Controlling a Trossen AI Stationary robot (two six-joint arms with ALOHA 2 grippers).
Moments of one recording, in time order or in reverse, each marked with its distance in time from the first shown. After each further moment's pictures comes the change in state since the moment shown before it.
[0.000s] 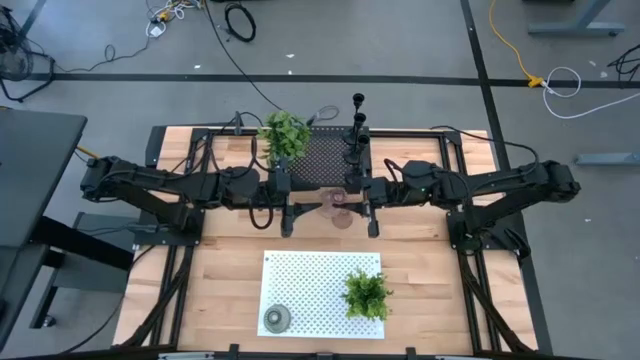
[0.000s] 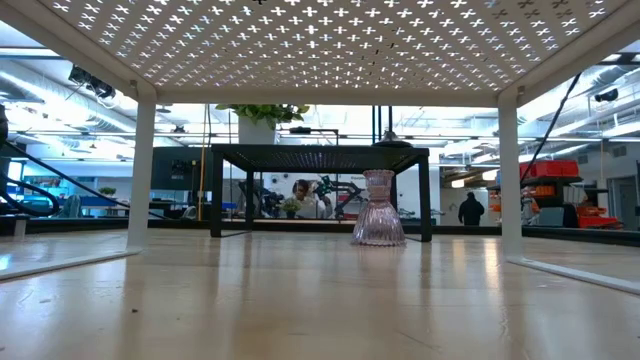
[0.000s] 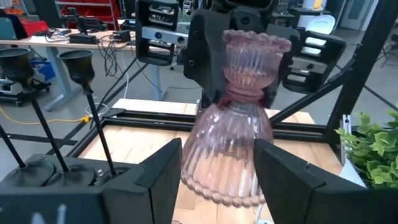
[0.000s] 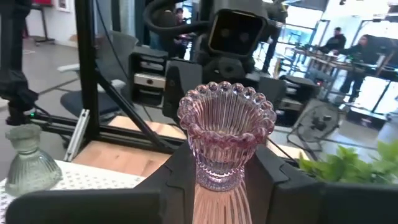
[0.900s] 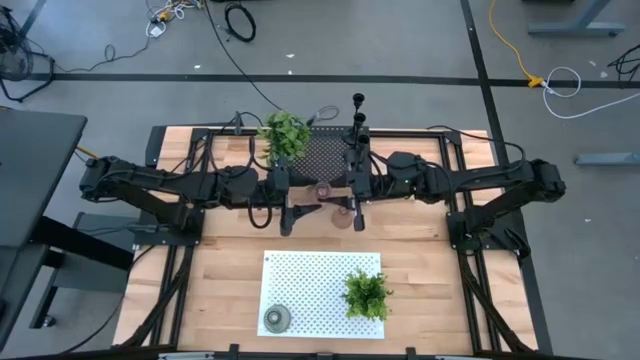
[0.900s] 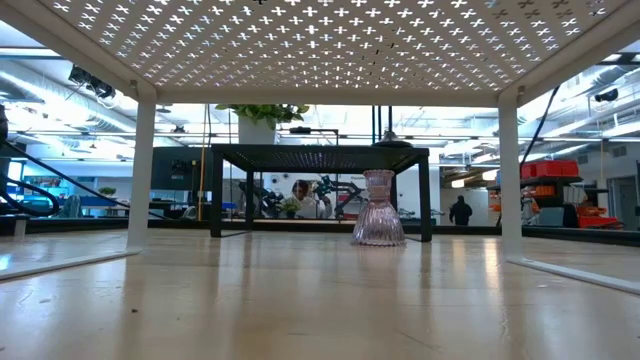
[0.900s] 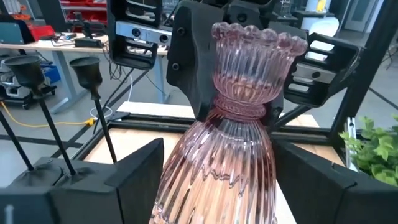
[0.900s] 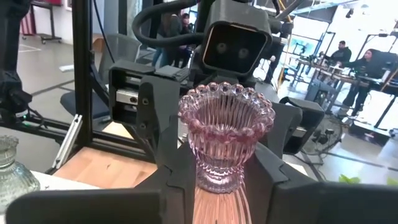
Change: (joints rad) left arm 0.001 0.000 0.002 -0.014 -0.010 0.001; right arm -0.039 0.127 0.132 0.028 -0.080 -0.050
